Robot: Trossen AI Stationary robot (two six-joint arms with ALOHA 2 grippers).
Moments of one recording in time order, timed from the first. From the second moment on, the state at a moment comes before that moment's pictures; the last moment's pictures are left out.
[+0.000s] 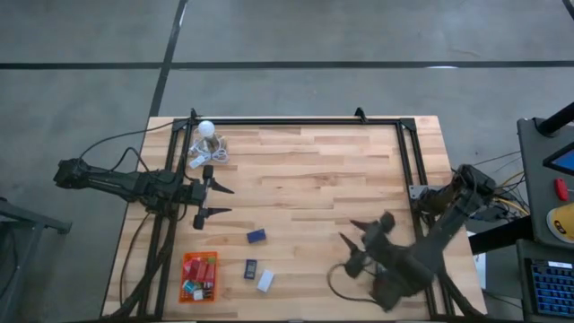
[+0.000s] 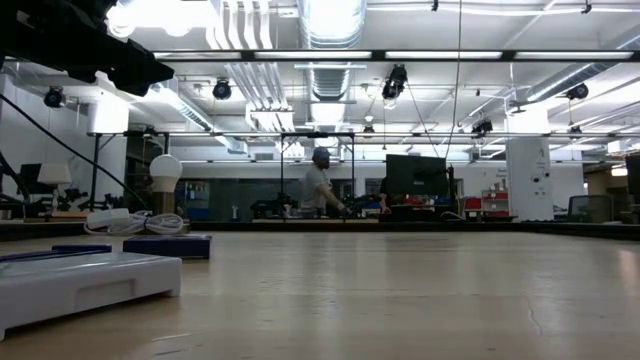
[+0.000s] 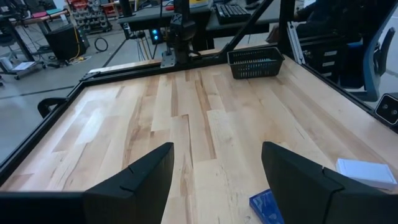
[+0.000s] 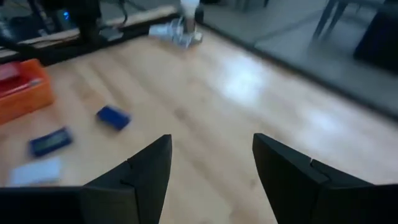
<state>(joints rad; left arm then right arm) -0.17 0.45 0.29 -0.09 -0.09 0.12 0.86 1.70 1.42 -1.35 1.11 1.67</state>
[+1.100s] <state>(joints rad) -0.17 0.45 0.29 -0.09 -0.09 0.12 0.29 1.79 0.82 0.65 0.29 -0.08</state>
